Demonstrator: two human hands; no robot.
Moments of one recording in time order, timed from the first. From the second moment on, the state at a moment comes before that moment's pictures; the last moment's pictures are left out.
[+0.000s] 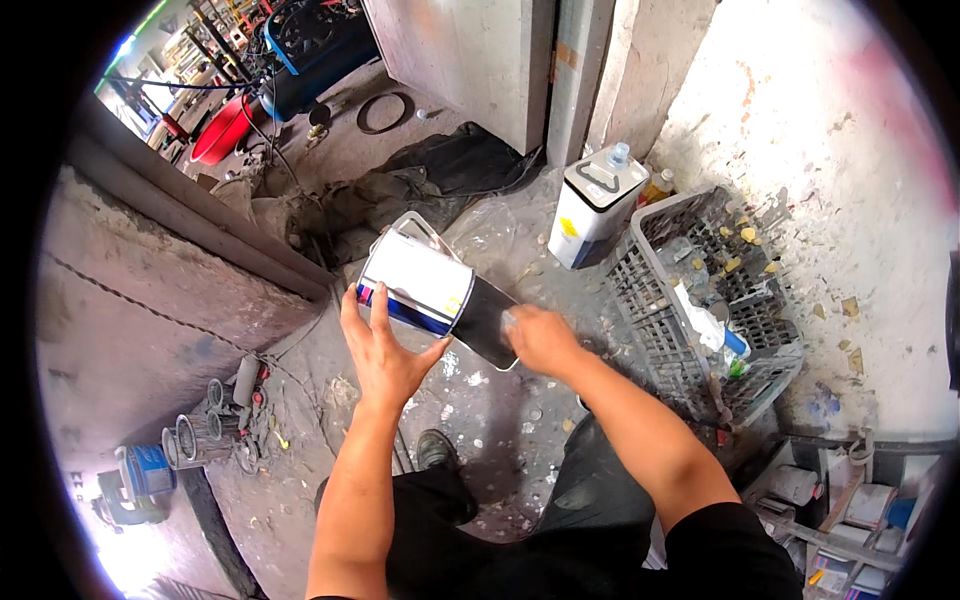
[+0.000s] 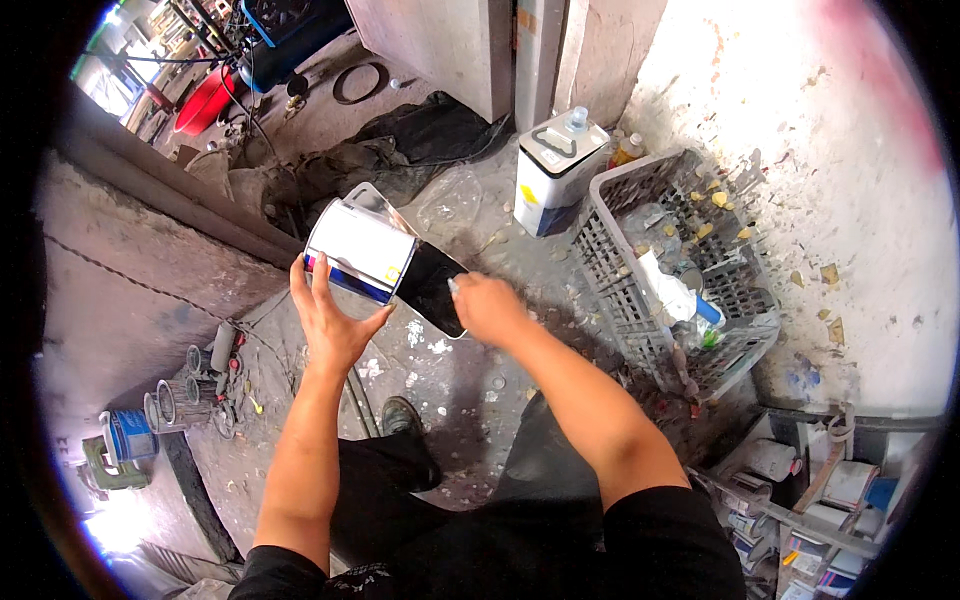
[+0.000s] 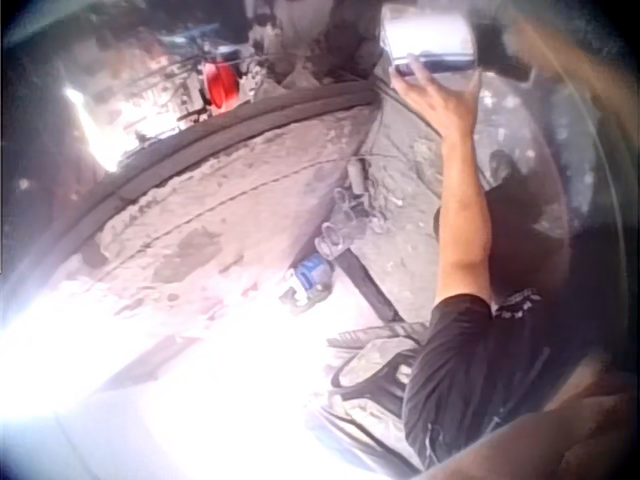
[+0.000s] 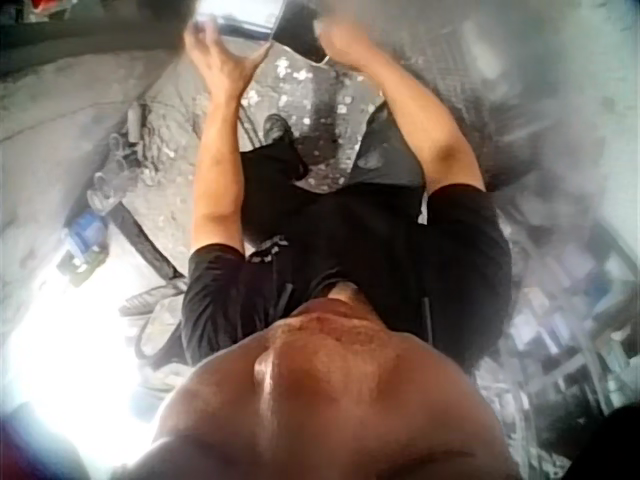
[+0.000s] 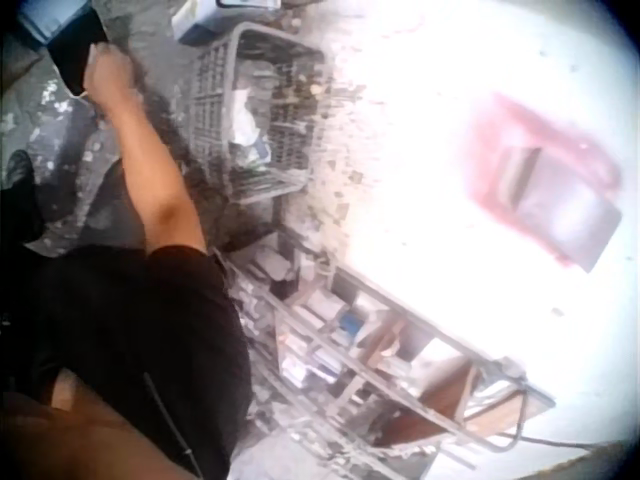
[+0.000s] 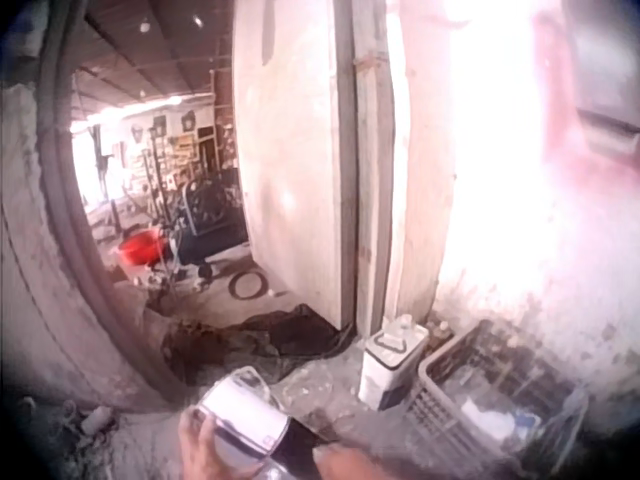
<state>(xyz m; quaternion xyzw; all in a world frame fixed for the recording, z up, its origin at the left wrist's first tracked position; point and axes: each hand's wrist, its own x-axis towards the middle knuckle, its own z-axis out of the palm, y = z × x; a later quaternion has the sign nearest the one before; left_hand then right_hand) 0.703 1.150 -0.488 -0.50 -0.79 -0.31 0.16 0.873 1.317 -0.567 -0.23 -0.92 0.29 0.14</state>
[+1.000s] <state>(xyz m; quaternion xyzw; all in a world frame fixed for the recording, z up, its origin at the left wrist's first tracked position) 0.704 1.160 -0.489 -0.49 -0.79 -0.34 0.15 0.854 1.307 -0.570 -0.22 -0.91 0.28 0.22</state>
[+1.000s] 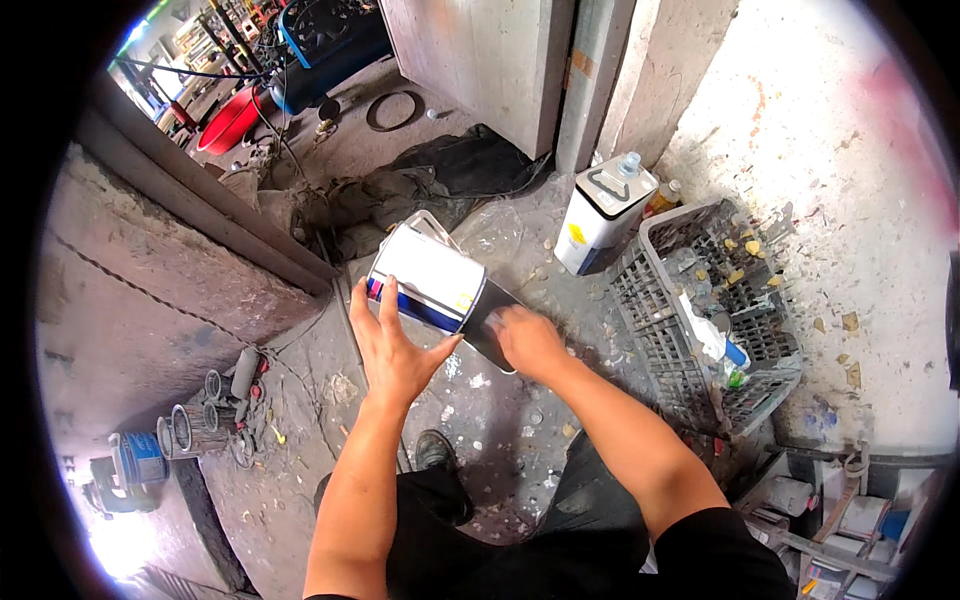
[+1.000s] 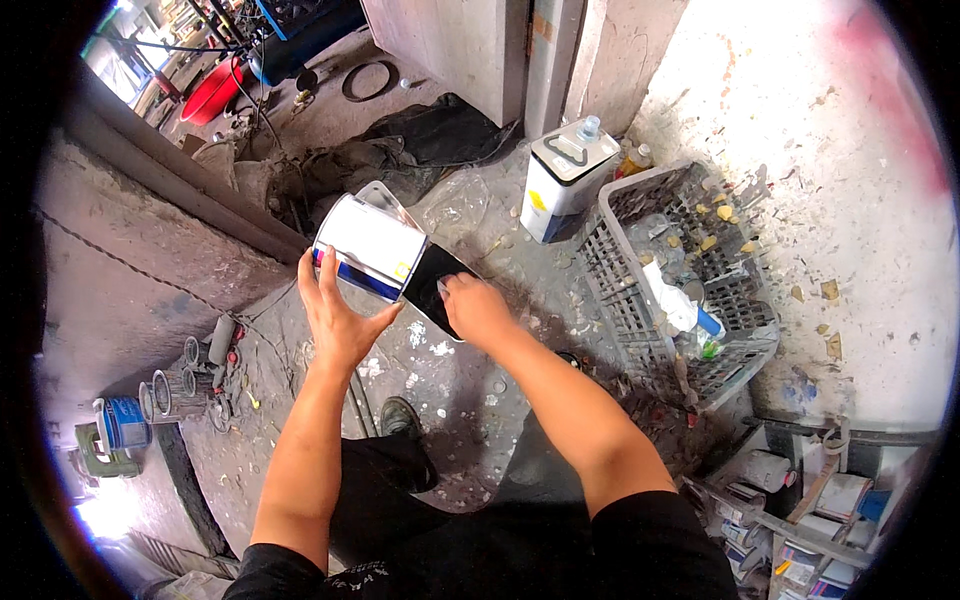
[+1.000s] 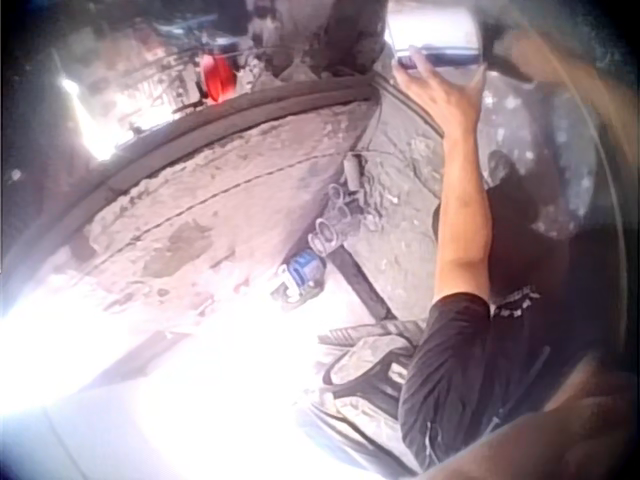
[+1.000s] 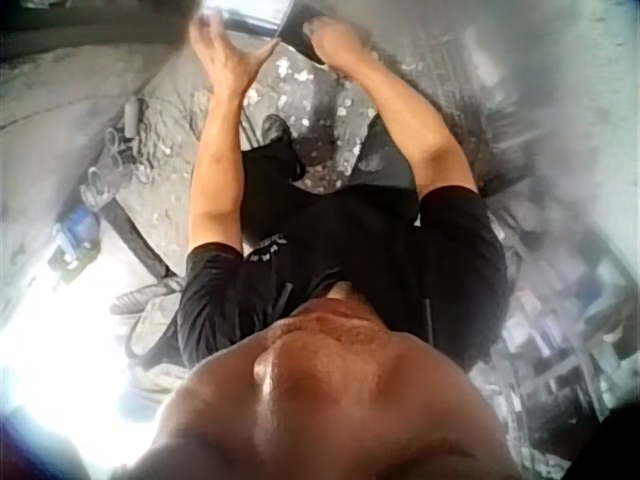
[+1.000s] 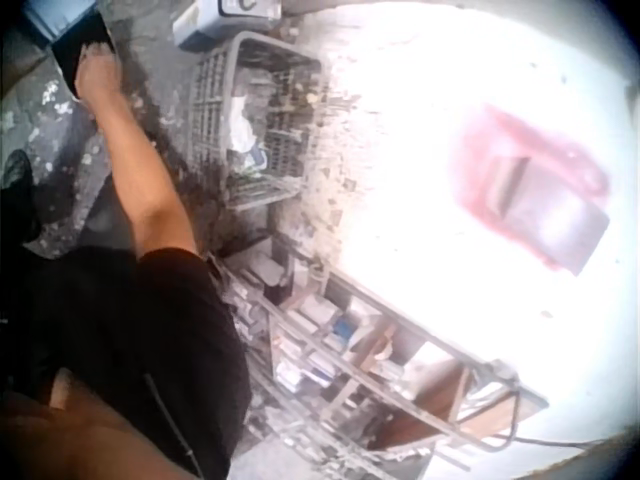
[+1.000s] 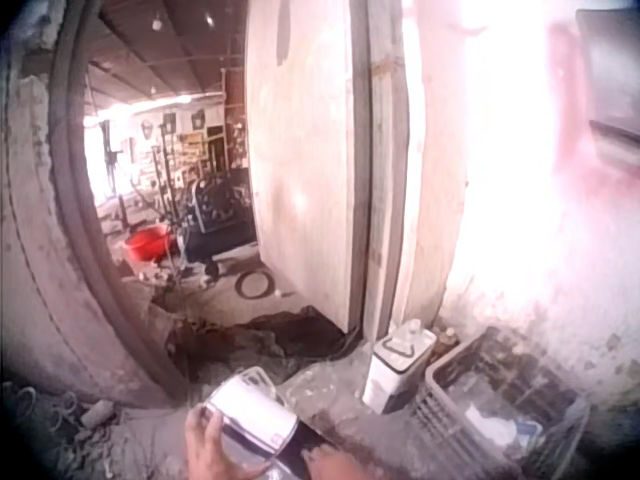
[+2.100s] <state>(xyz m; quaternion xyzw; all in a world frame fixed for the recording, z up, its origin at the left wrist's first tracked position) 0.705 1.157 -0.483 -0.48 -0.80 -0.33 0.14 0.868 1.326 -0.564 -0.22 -0.93 0.27 0.13</state>
